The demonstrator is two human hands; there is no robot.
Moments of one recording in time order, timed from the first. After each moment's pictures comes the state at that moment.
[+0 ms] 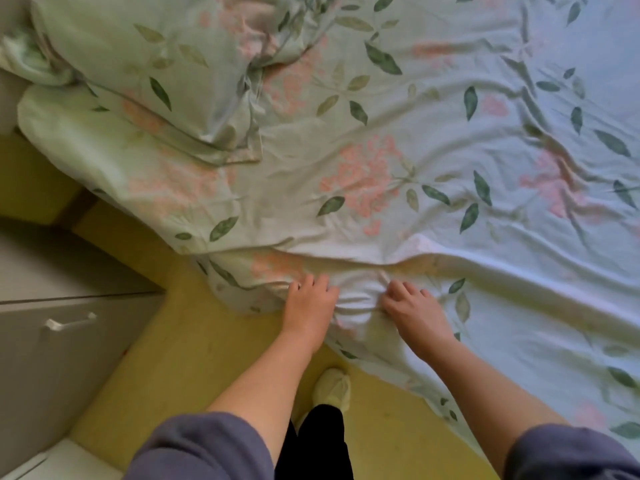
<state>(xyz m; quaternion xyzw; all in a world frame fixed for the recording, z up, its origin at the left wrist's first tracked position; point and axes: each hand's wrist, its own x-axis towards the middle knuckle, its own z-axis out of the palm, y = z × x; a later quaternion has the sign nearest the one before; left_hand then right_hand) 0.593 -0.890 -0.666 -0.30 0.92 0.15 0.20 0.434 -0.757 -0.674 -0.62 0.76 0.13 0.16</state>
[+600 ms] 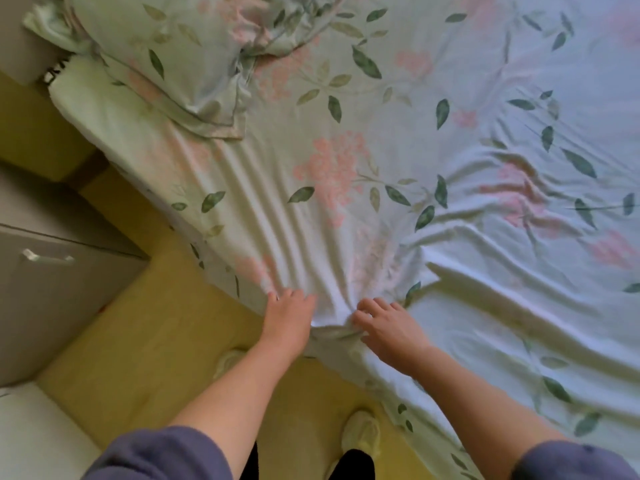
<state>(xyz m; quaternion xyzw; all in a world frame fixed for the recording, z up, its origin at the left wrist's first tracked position) 0.566 -0.785 -0.650 -0.38 0.88 0.15 0.23 0.392 -0.675 -0.664 -0.72 0.66 0.07 0.21</state>
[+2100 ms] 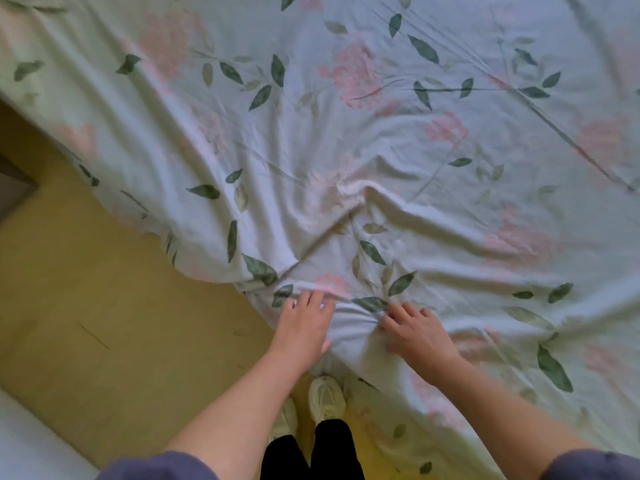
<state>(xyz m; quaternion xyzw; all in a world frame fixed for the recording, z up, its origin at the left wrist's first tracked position) 0.380 -0.402 -0.681 -0.31 0.92 0.16 0.18 0.186 -0.285 -0.669 -0.68 0.67 0.23 0.20</state>
